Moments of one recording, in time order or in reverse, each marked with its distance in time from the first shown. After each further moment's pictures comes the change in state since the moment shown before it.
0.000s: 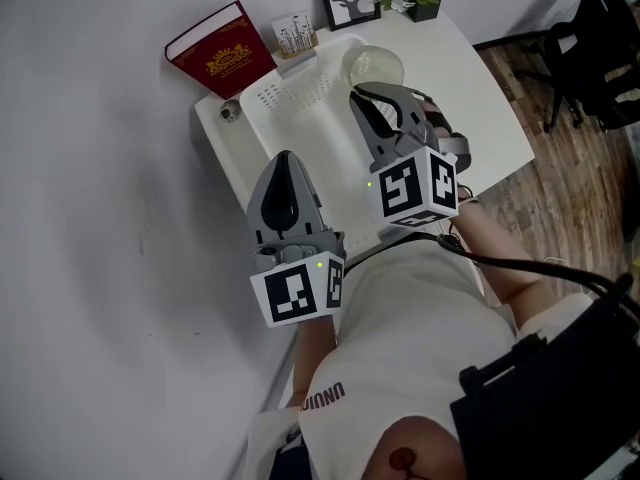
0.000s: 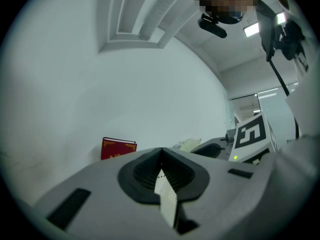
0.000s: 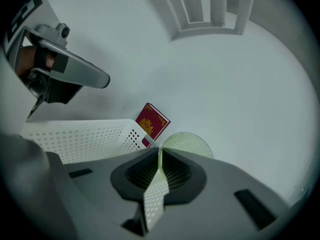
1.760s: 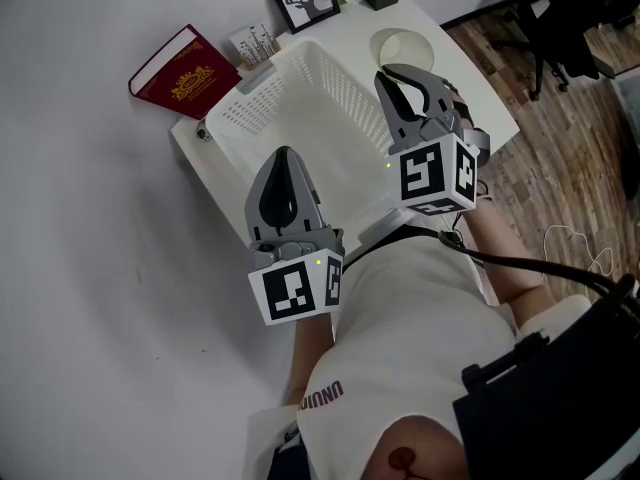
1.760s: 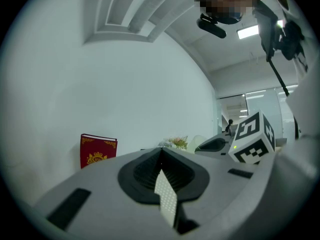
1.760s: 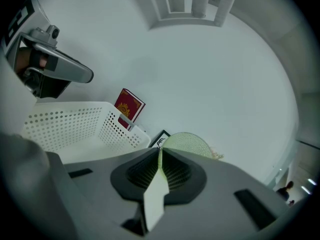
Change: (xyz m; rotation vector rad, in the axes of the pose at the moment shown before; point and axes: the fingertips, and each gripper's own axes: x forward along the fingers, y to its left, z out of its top) left arm 0.025 -0.047 -0.005 0.020 0.034 -0.146; right arm -0.043 -0.067 -0.064 0.104 0.145 -0.192
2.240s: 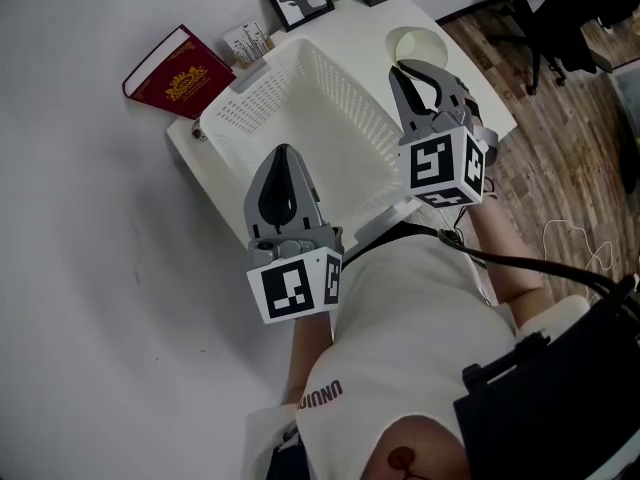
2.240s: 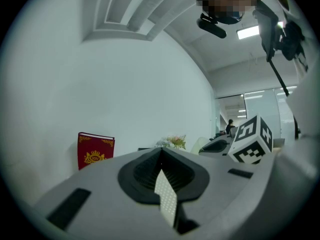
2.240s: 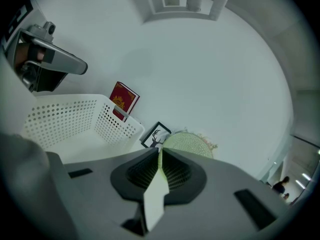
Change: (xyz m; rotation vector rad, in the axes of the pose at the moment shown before) left arm 0.002 -0.007 -0.003 -0.001 0.012 -0.019; right arm -0.005 -0.016 -0.029 0.033 0.068 -0.039
